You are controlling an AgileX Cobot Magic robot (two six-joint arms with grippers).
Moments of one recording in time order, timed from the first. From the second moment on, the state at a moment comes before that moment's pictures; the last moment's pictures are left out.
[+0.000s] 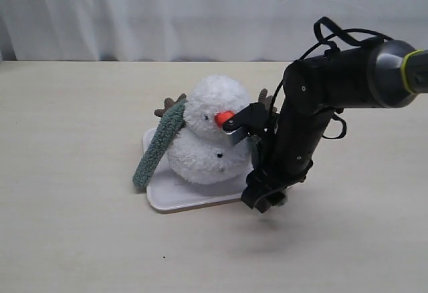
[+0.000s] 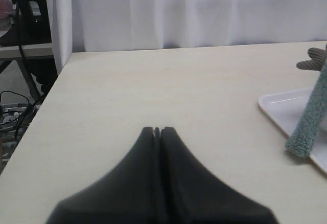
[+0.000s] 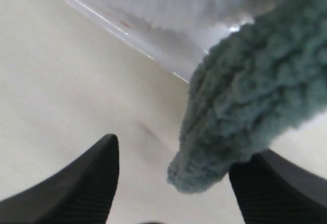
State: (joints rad) left arm -0.06 0.00 0.00 0.04 0.32 0.01; right arm 0.49 1.90 -1.18 0.07 0.85 -0.32
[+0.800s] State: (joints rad) left arm -0.06 0.00 0.00 0.04 0.32 0.01; right arm 0.73 1.64 -1.18 0.32 0.68 -0.18
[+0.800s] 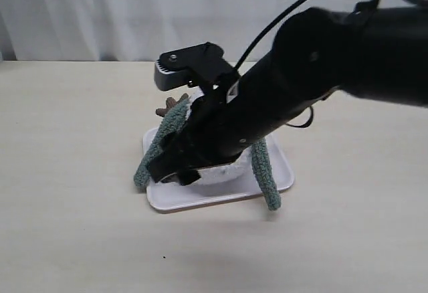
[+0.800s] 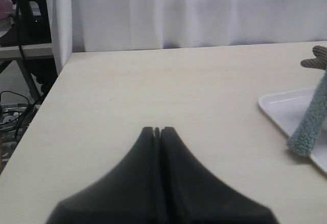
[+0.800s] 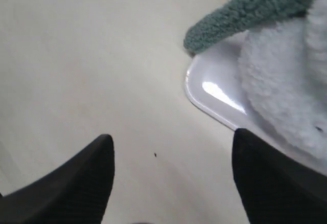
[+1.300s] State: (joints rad) left arm -0.06 0.00 0.00 0.04 0.32 0.01; right arm 0.85 2.00 -1.18 0.46 0.18 -0.06
